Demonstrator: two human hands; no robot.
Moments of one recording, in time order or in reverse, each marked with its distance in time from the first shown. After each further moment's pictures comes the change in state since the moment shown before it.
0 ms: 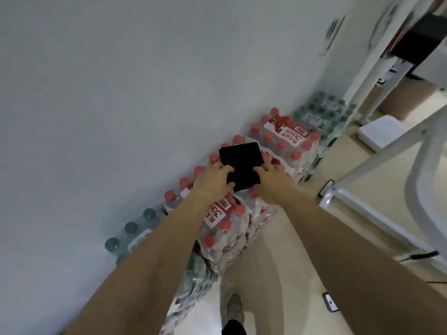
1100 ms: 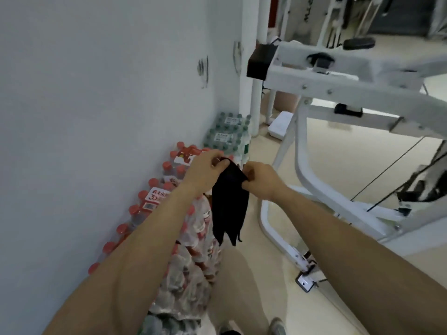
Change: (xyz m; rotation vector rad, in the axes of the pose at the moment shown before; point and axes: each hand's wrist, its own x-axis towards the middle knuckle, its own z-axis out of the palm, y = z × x) left_hand 0.051 0.234 -0.067 -0.485 0.018 0.422; right_hand -0.134 0.143 -0.098 0.554 0.380 0.292
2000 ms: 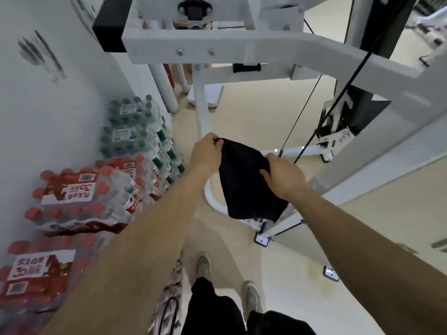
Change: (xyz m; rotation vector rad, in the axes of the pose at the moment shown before) left_hand 0.158 0.098 0.297 0.047 -0.194 -0.077; right_hand -0.066 0.289 -0.092 -0.336 0.186 0.465
